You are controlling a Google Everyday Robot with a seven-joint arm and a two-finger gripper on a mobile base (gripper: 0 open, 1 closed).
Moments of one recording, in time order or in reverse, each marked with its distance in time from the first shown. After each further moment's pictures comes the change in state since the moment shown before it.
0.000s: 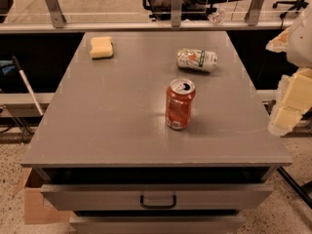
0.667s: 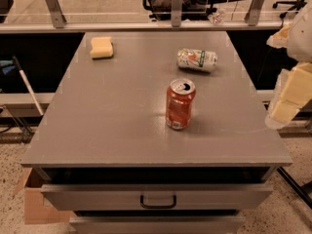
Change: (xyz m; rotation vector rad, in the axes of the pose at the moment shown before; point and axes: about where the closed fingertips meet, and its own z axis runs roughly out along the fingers) arm -0.002 -0.010 -0.001 0.014 -0.030 0.021
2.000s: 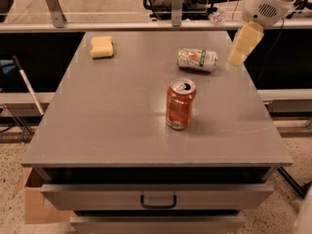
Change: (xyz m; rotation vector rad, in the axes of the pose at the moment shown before) arm -0.040 -0.152 0.072 -0.023 -0.047 0.077
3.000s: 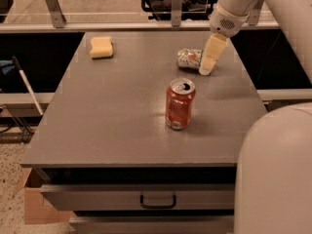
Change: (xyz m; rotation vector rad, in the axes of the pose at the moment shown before) arm -0.045 -0.034 0.085 -0.043 0.033 -0.037
